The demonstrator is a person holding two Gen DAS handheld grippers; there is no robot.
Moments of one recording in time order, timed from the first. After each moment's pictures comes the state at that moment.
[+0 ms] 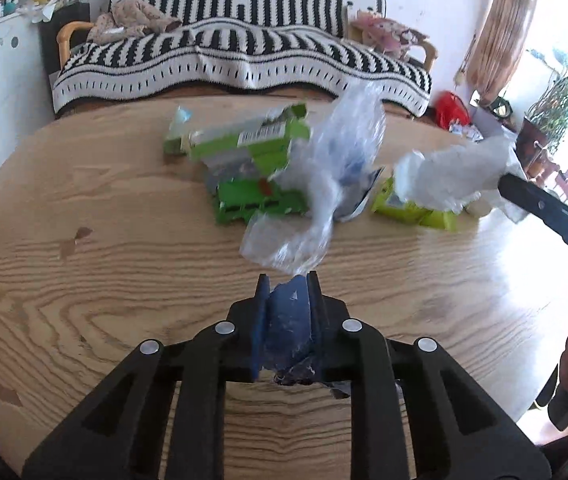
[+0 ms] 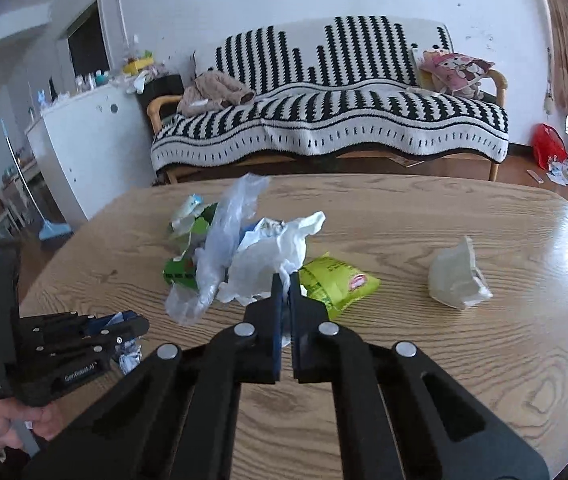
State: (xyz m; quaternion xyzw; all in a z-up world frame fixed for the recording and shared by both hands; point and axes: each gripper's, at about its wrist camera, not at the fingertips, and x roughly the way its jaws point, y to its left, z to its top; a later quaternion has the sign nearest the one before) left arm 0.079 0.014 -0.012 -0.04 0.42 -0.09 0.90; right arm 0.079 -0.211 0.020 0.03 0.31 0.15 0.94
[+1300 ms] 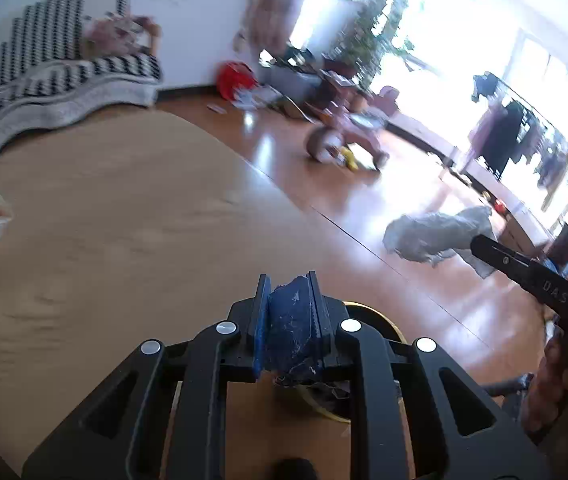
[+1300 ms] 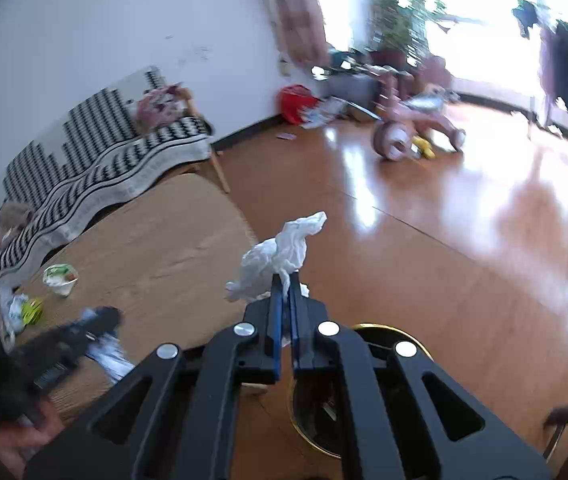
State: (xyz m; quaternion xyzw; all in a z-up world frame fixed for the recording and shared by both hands) left arm -0.083 -0.491 0.013 0.03 0.39 -0.42 0.82; right arm -0.250 -0.697 0.028 0.20 0.28 -0.23 0.91
